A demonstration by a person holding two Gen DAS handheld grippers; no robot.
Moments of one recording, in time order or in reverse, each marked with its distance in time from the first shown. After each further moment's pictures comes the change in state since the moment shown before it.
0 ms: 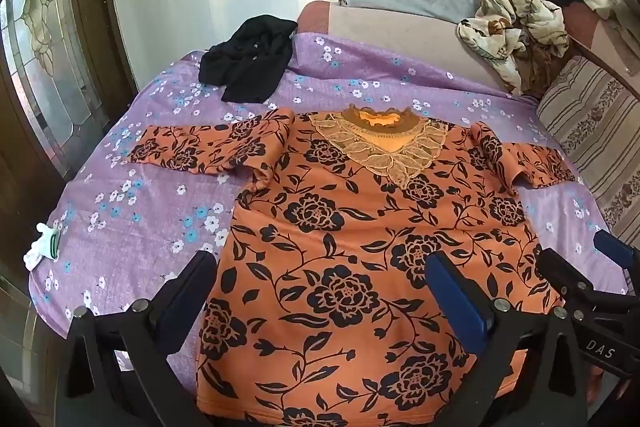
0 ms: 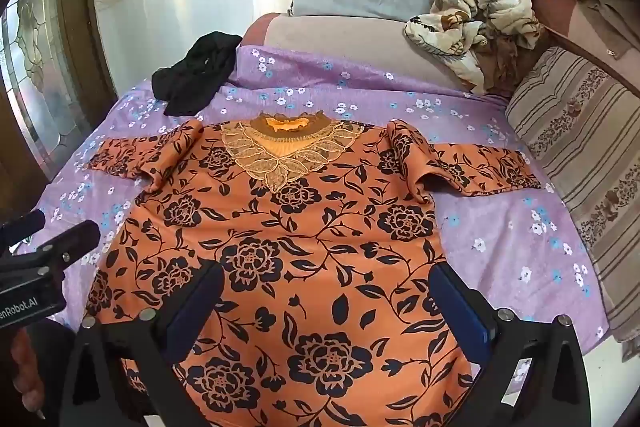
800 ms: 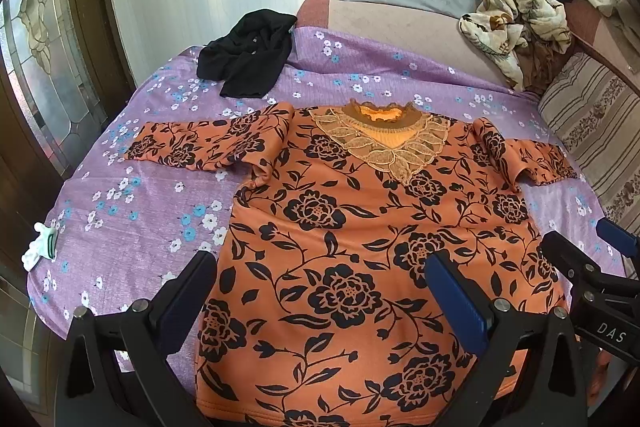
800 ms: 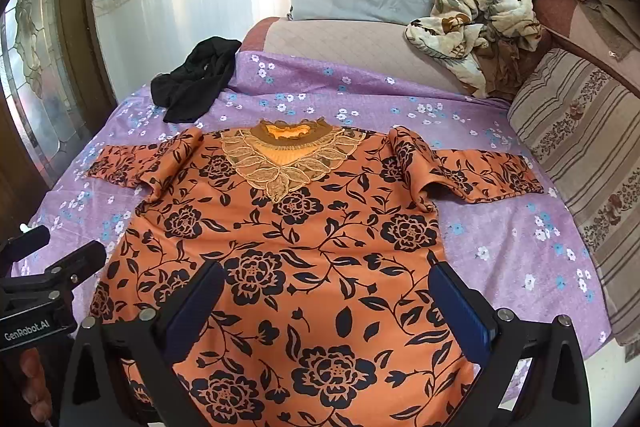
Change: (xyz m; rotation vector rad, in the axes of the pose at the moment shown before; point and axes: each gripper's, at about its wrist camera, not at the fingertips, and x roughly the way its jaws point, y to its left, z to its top) left arm 0.016 0.003 -0.001 0.000 0.039 0.003; right arm 0.005 0.000 0.009 0.016 -0.027 0.012
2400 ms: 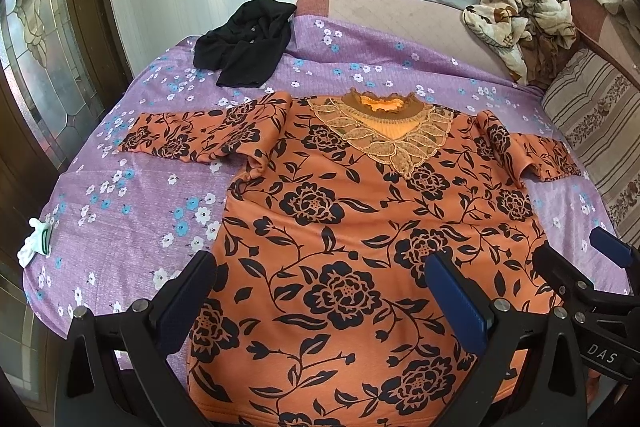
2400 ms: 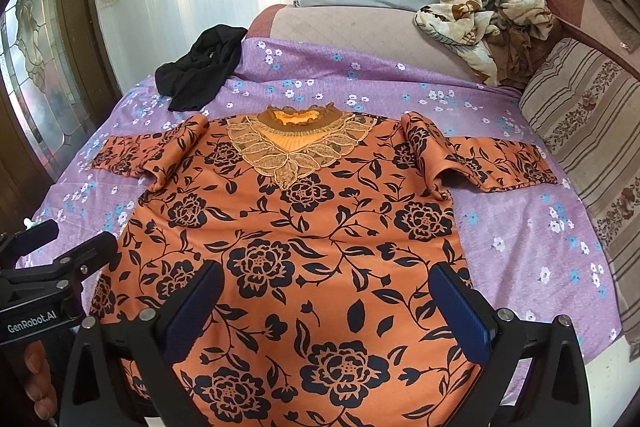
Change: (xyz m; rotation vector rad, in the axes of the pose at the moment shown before) left arm 0.014 -0.003 0.003 -0.005 0.039 0.002; right arm 0.015 0.006 -0.006 -0.004 0.040 0.027
